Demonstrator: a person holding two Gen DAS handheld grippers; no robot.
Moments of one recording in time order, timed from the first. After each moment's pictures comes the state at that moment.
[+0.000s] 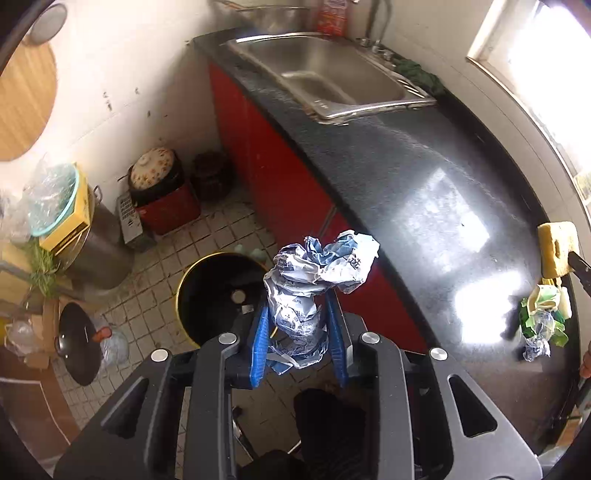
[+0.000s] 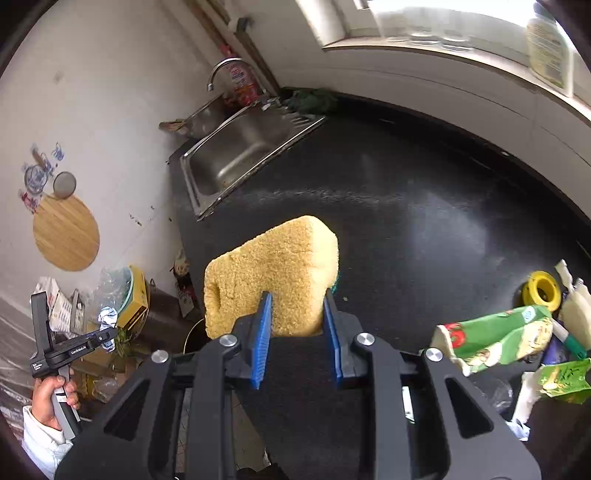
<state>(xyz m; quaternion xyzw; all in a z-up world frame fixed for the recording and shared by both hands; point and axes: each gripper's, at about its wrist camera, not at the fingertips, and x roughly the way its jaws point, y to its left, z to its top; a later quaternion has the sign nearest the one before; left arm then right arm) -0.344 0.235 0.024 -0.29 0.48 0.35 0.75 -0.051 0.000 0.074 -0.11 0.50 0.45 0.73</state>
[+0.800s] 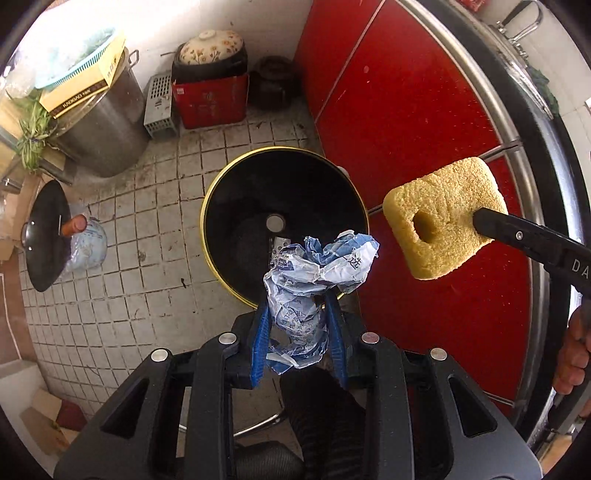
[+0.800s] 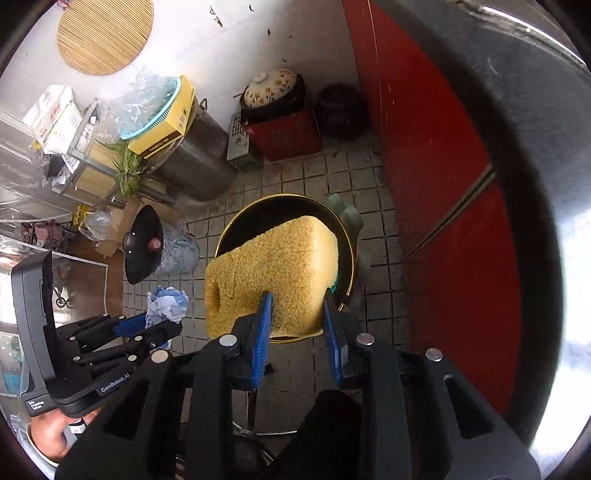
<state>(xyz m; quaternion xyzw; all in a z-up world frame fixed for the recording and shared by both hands) -0.454 0.299 -0.187 -0.45 0.49 0.38 0.64 -0.242 0.276 -0.193 -0.36 0.57 0.53 0.52</state>
